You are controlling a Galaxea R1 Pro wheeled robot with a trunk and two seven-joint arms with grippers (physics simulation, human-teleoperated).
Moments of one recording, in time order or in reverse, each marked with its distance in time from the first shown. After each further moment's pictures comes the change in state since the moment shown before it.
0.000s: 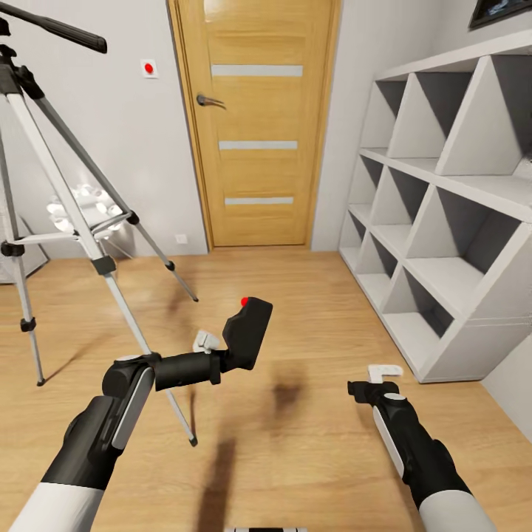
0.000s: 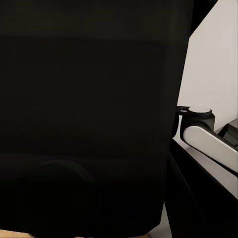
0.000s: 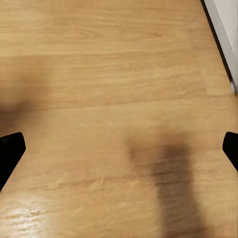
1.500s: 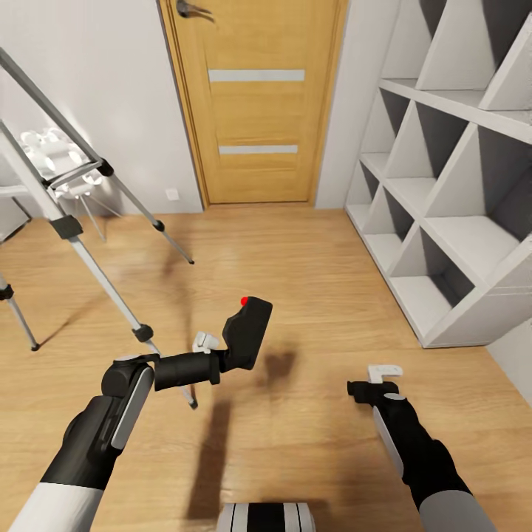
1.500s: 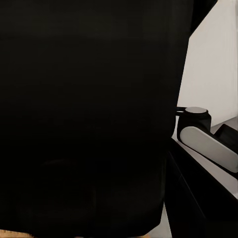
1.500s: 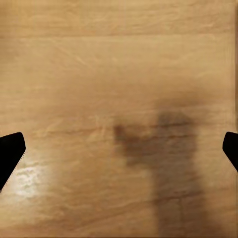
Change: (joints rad) left arm 0.000 0.002 0.003 0.000 0.003 0.000 -0.012; right arm 0.000 0.000 0.000 0.000 0.000 0.001 0.004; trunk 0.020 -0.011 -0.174
